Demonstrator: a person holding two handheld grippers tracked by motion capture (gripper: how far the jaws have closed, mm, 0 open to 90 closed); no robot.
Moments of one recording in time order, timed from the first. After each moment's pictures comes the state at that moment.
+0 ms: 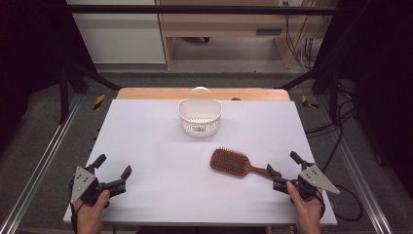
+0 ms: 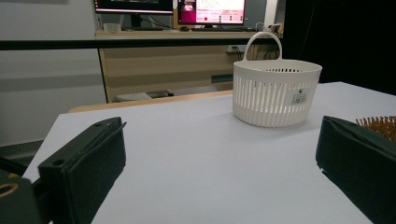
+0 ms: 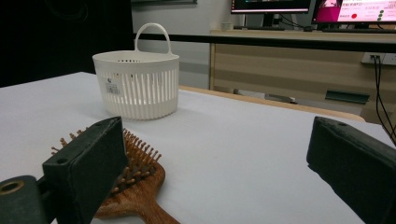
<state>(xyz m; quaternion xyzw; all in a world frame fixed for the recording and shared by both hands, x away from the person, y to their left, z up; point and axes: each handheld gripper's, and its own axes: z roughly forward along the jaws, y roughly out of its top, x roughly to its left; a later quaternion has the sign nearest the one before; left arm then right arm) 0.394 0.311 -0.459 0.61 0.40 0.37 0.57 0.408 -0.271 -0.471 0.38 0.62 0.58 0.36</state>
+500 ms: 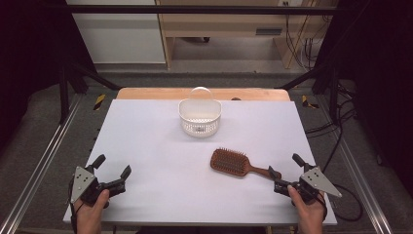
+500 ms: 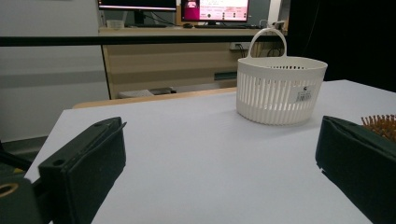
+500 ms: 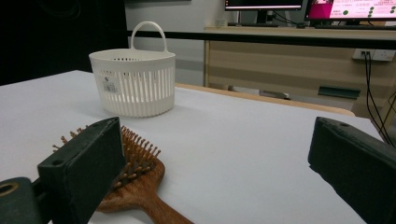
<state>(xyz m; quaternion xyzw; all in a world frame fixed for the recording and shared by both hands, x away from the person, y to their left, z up) 0.395 0.312 -0.460 0.61 0.40 0.37 0.57 0.398 -0.272 -0.467 0.40 0.62 0.57 0.37</state>
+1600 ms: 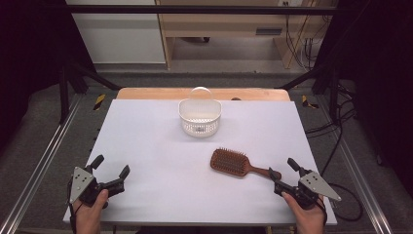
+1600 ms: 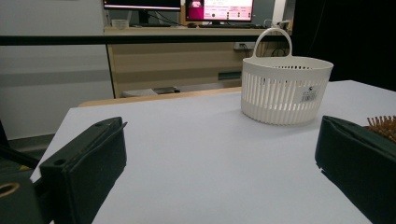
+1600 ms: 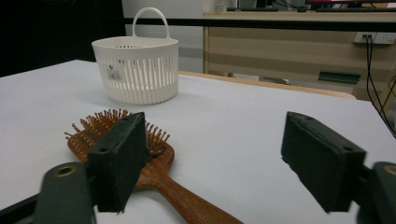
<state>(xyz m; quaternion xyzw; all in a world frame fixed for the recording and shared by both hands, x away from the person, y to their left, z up) 0.394 0.315 -0.460 0.61 0.41 0.38 0.56 0.387 -0.266 -0.466 0.41 0.63 0.55 0.35</state>
